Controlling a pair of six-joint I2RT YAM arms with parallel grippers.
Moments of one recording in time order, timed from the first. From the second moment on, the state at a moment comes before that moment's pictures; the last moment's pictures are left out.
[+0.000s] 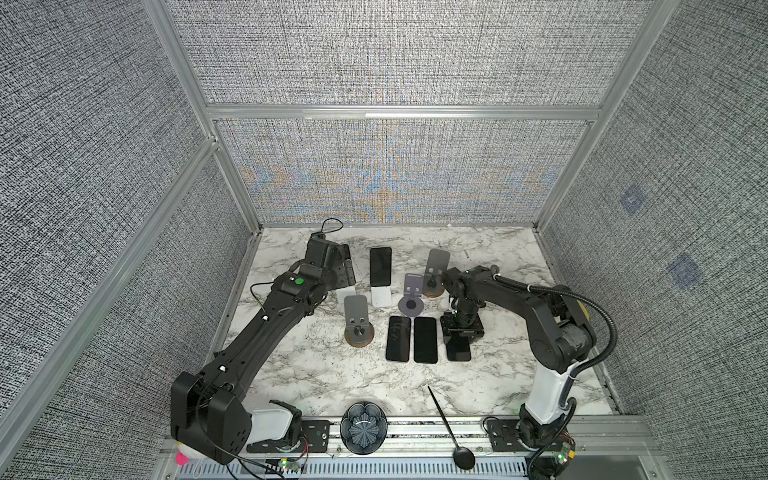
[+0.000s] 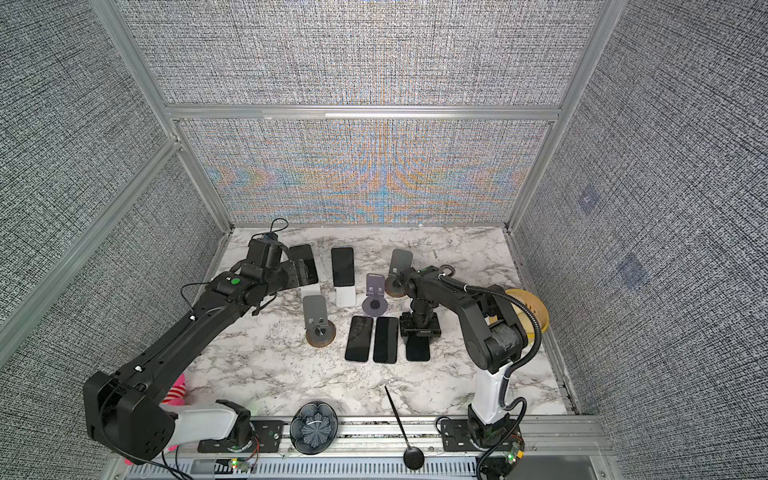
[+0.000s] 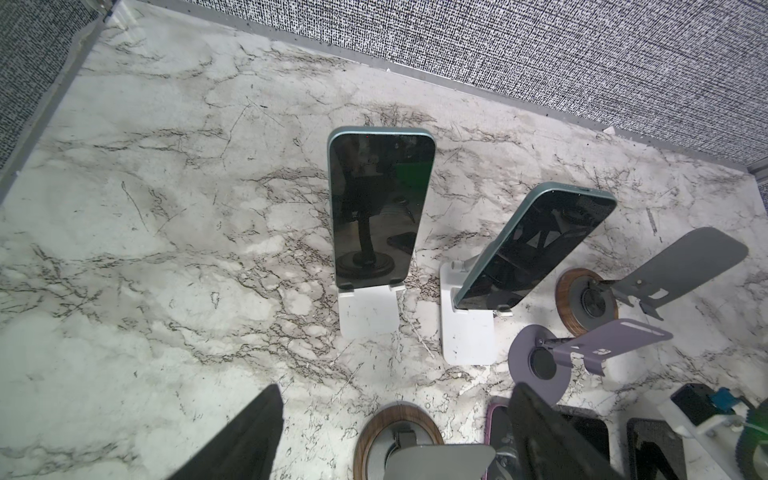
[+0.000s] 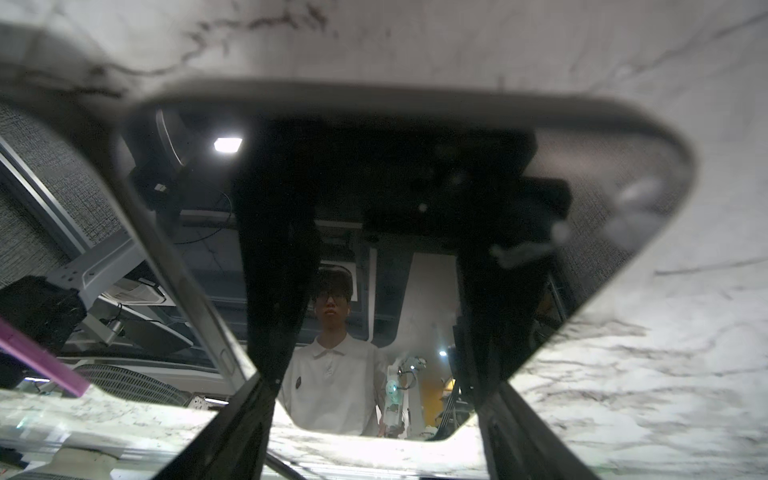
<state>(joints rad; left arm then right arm) -0.42 1.32 1.16 -0.62 -0.16 -0.49 0.46 1.88 1.23 -1.10 -0.14 0.40</state>
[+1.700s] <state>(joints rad) -0.40 1.25 1.15 -0.70 -0.28 -0.44 0.74 1.89 1.61 -0.67 -0.53 0.20</state>
